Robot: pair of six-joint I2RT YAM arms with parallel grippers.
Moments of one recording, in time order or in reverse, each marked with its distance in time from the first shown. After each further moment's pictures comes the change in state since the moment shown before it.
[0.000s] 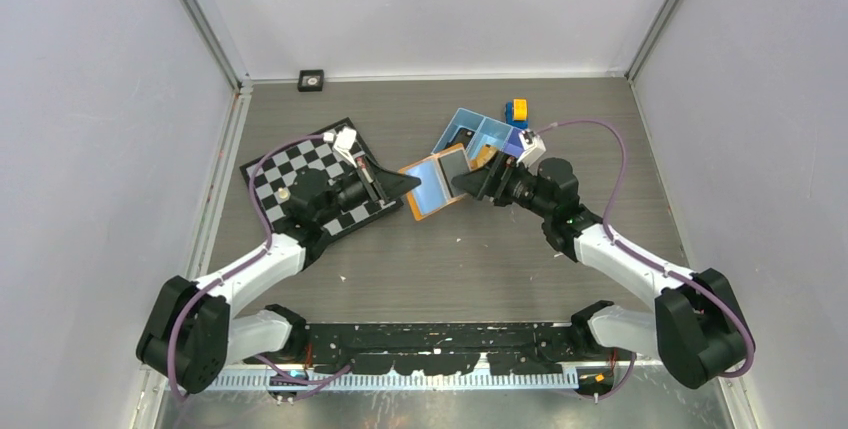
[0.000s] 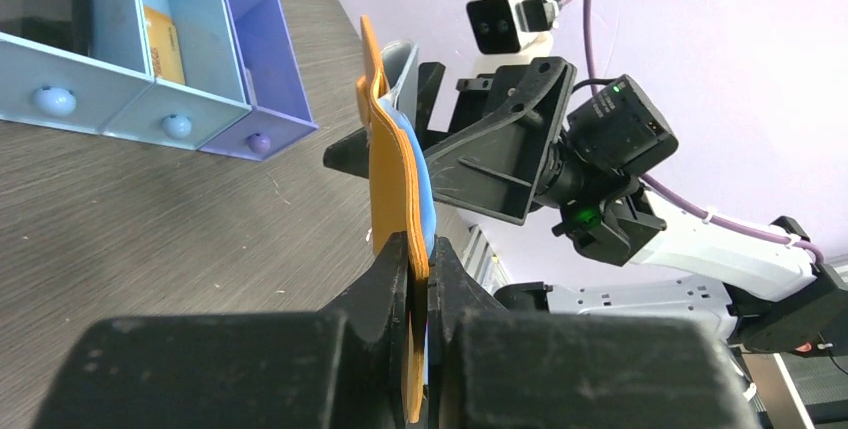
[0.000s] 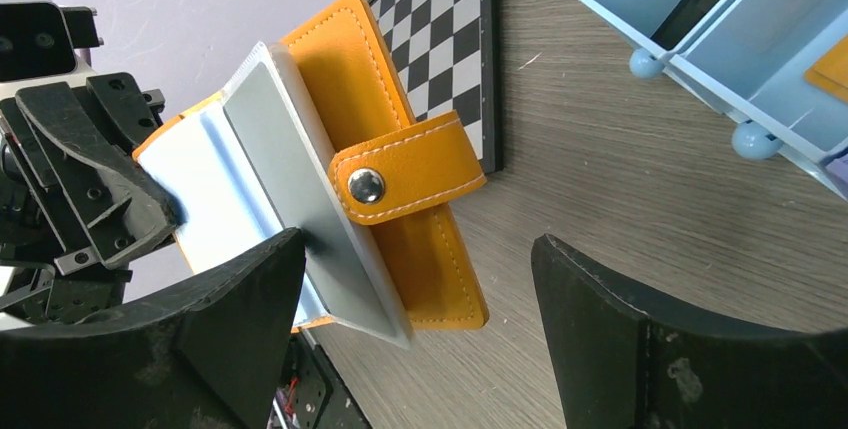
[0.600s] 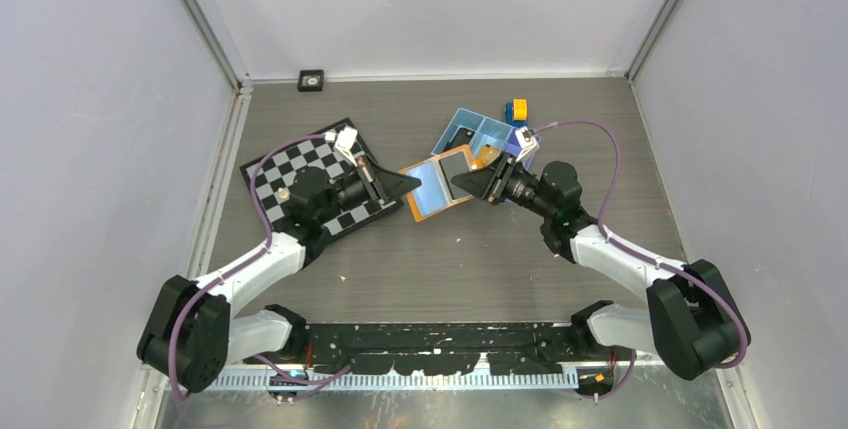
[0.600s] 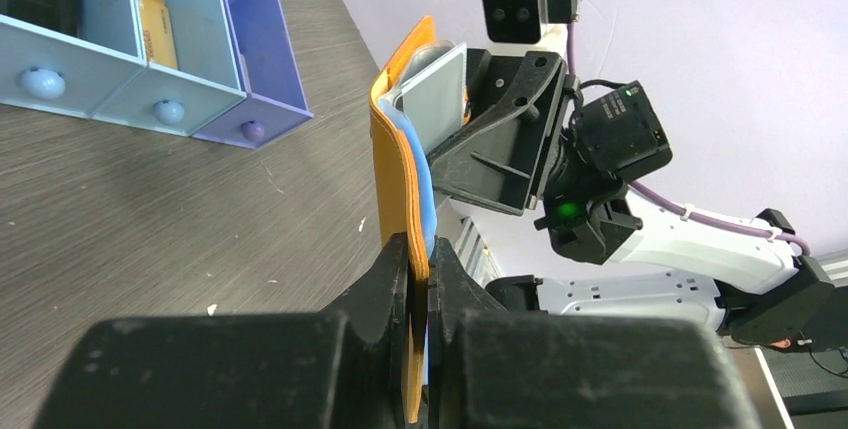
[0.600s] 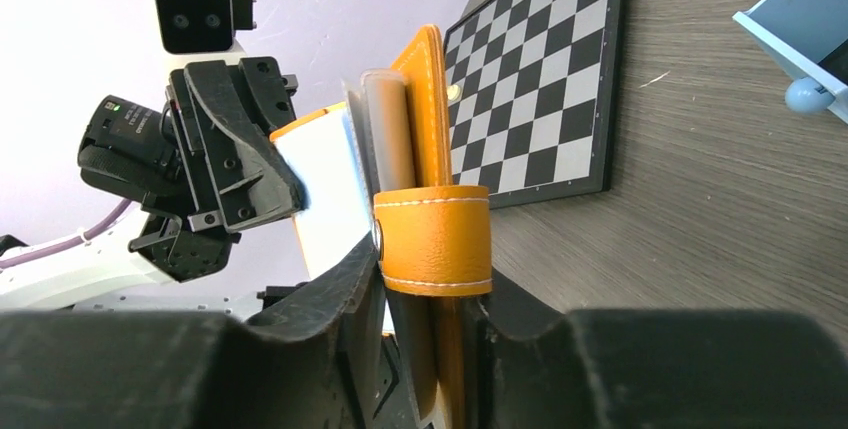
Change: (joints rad) left arm 0.005 -0.002 0.010 -0.018 0.030 -0.023; right arm 0.000 0.053 -0.039 0.275 -0.156 0.133
